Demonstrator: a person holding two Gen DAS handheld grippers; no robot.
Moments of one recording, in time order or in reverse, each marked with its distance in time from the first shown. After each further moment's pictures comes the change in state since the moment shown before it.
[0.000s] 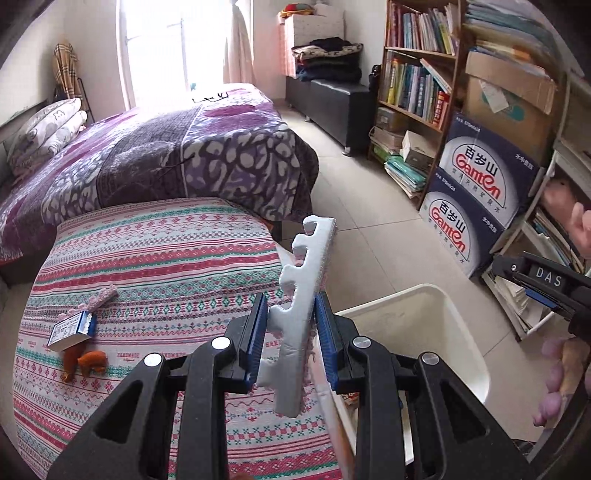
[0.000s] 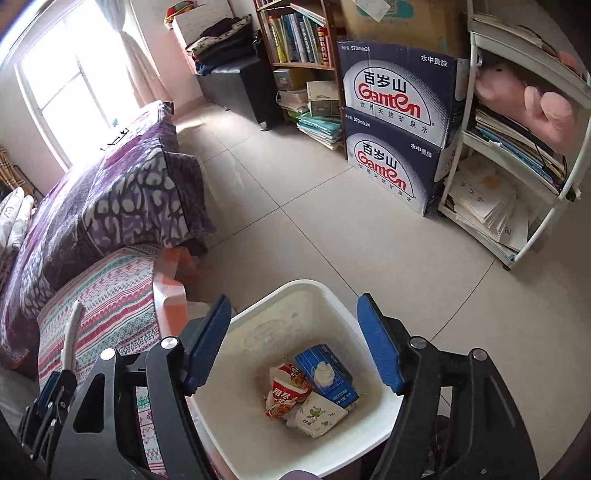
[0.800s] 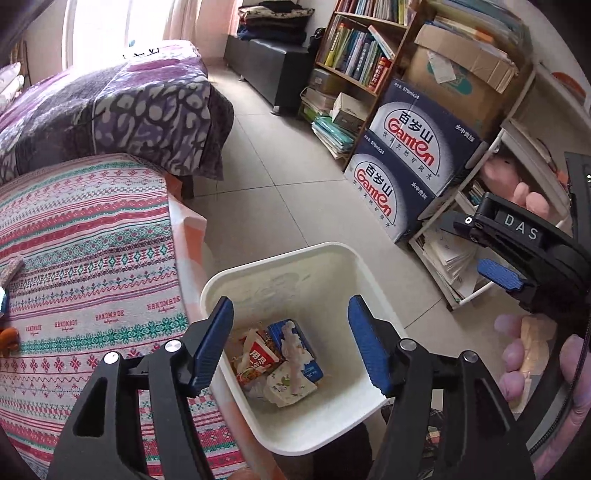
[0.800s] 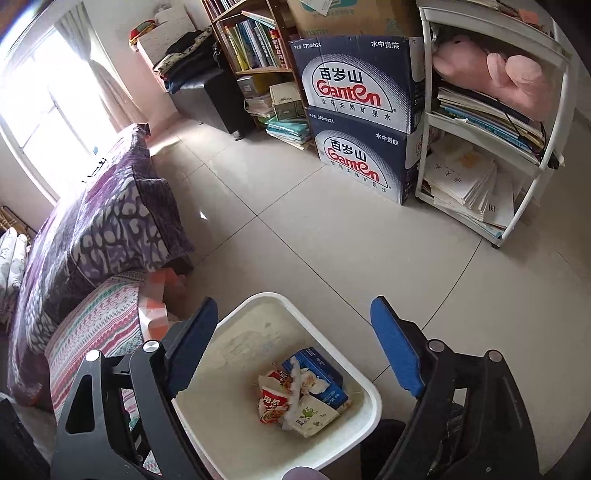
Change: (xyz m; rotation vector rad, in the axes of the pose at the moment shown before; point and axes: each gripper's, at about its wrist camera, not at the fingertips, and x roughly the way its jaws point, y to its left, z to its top) left arm 0.025 -0.050 -0.013 -0.017 0.160 -0.282; right arm -0.002 -0.039 0.009 0.107 0.005 -0.001
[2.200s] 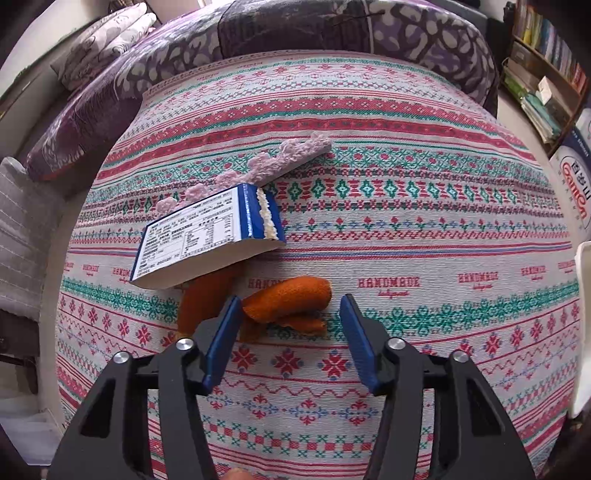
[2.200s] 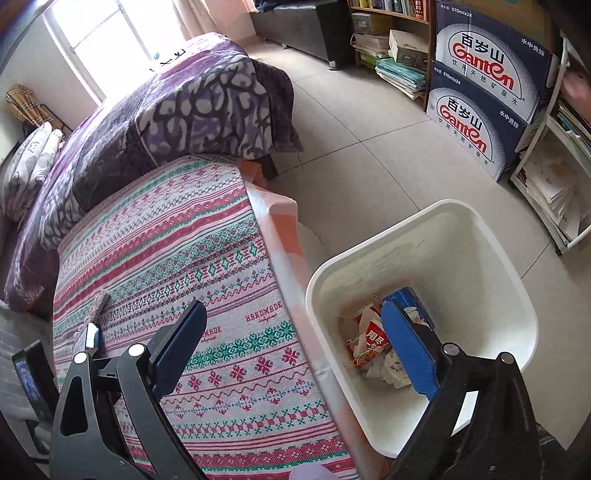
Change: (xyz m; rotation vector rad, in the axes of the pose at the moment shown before) left arm -0.017 0.305 -0.064 -0.203 0.218 0.589; right arm 0.041 0.188 -0.105 -0.273 0.223 0.093
